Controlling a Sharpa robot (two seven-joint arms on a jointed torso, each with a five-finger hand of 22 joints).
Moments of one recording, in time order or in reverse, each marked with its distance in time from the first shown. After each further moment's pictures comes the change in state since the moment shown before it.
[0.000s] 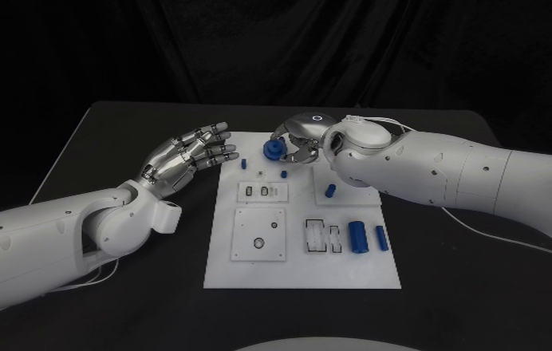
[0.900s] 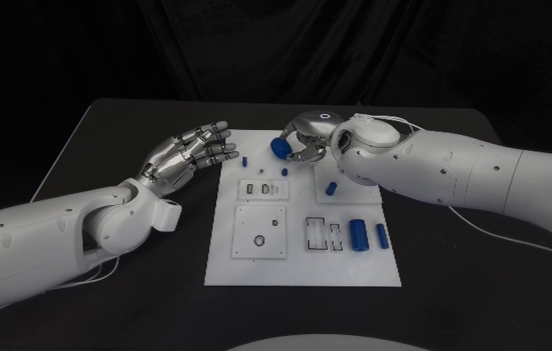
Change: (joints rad) left arm -0.004 -0.003 0.000 -0.002 0.000 0.004 0.000; left_hand 0.000 0.000 0.004 0.004 0.000 0.000 0.000 0.000 0.000 -0.003 -0.003 0.000 0.000 0.000 0.000 0.000 0.000 0.000 0.000 0.000 0.000 0.000; right arm -0.004 -0.027 0.000 0.006 -0.001 -0.002 -0.002; right_hand -0.001 -0.002 -0.006 -0.005 -0.006 0.053 0.036 0.007 0.009 0.001 0.013 0.000 0.000 0.000 0.008 -0.004 0.000 0.000 -0.004 0.004 -0.014 0.000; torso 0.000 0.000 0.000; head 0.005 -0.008
